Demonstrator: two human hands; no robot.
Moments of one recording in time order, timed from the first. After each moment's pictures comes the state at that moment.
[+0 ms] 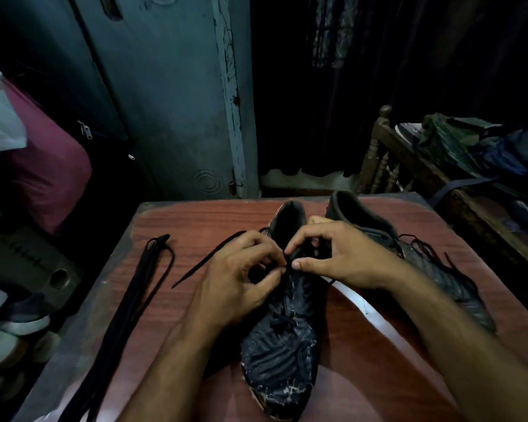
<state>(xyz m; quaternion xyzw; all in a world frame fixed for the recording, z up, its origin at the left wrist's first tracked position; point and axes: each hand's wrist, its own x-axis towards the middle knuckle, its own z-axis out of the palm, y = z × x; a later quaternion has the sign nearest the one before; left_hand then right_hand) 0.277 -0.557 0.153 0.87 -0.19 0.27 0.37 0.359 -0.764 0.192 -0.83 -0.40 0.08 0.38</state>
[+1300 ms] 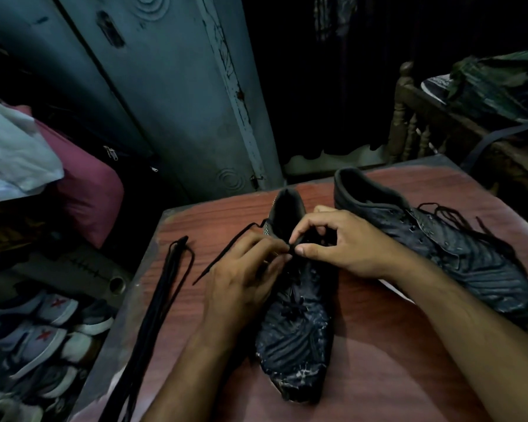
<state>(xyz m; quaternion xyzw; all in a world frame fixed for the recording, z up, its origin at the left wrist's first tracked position) 0.260 -0.568 0.147 0.90 -0.14 0.30 0.27 0.361 -0.767 0.163 -0.80 -0.40 0.06 0.46</state>
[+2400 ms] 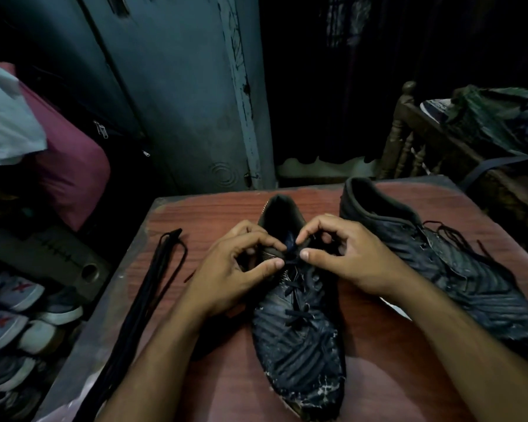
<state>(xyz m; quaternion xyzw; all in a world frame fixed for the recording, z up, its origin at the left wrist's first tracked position) 0.281 -0.531 0.151 0.88 -0.12 0.14 0.43 0.355 -0.760 0.159 -0.80 -0.35 0.05 0.48</state>
